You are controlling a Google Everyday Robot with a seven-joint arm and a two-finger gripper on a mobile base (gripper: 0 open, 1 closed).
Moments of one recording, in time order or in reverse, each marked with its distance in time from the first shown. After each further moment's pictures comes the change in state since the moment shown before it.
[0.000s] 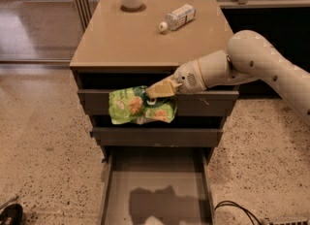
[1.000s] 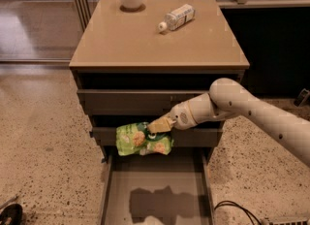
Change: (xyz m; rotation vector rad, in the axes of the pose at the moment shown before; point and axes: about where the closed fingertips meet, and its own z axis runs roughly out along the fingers) arm 0.125 -0.060 0.074 -0.019 0.081 0.107
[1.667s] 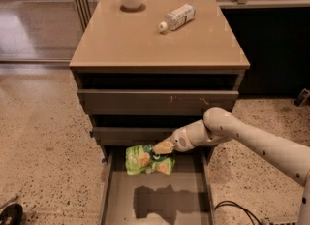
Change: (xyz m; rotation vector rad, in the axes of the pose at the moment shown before) arm 0.097 -0.072 0.057 0.024 0.046 0.062
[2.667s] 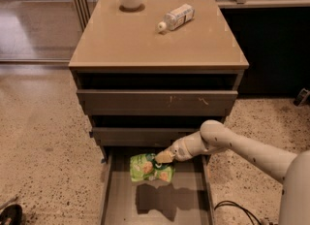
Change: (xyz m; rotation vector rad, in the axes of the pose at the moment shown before) arm 0.052 -0.053 0.042 0.031 0.029 0.027
